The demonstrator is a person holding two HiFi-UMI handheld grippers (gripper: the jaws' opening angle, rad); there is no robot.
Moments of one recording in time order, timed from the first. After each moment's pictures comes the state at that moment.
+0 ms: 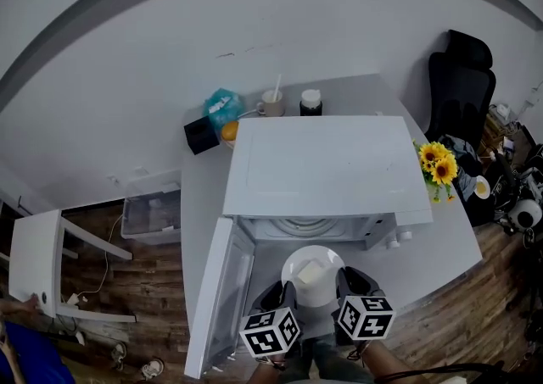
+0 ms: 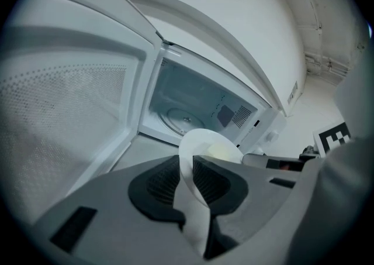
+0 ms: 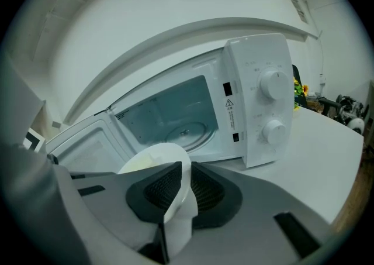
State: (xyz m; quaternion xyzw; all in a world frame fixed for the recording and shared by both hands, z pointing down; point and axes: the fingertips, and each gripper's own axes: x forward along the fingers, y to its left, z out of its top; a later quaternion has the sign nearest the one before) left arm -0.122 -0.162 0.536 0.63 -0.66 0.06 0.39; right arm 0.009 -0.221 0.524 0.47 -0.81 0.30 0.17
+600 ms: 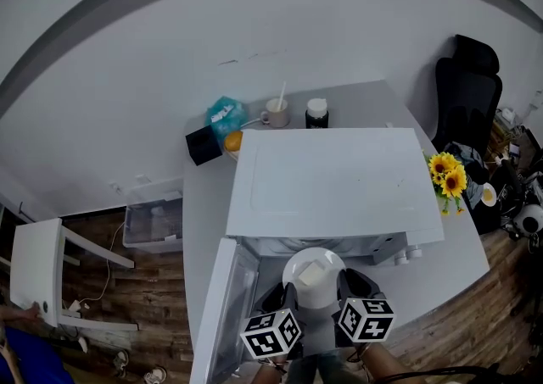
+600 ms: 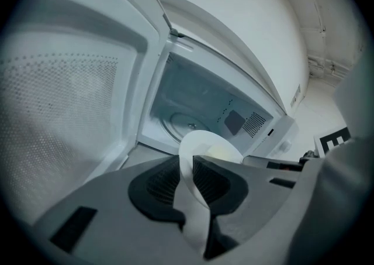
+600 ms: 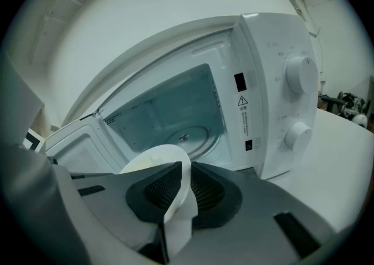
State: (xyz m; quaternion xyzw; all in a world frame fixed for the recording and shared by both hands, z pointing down) left arm -0.145 -0.202 0.544 0.63 -0.67 0.05 0.39; right arm -0.013 -0.261 0.532 0.47 -0.81 0.30 0.15
